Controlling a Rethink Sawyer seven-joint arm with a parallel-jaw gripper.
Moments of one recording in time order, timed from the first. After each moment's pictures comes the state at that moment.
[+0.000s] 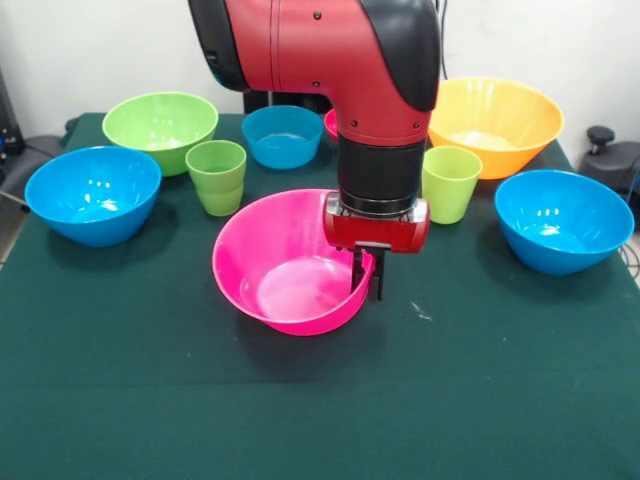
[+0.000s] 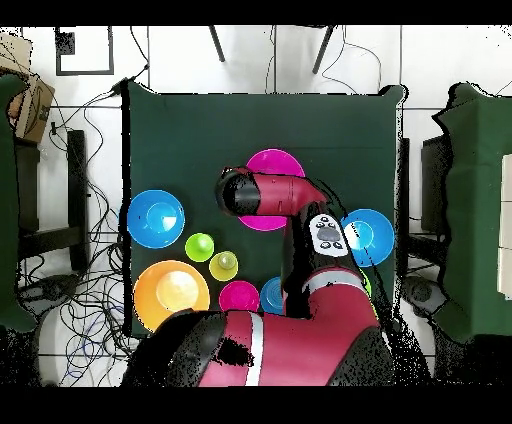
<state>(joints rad) -0.26 -0.40 0.10 1.48 -0.18 0.31 1.88</state>
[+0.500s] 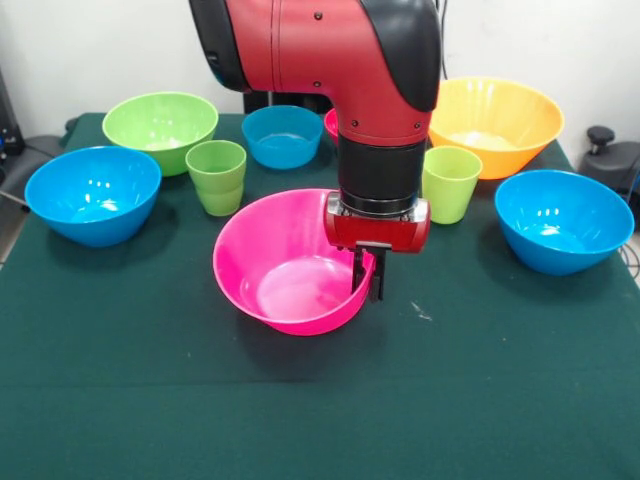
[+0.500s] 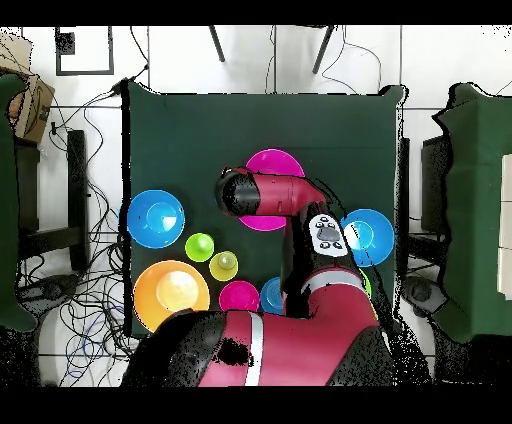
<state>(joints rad) -0.26 -0.40 0.11 1.49 -0.18 0.31 1.88</state>
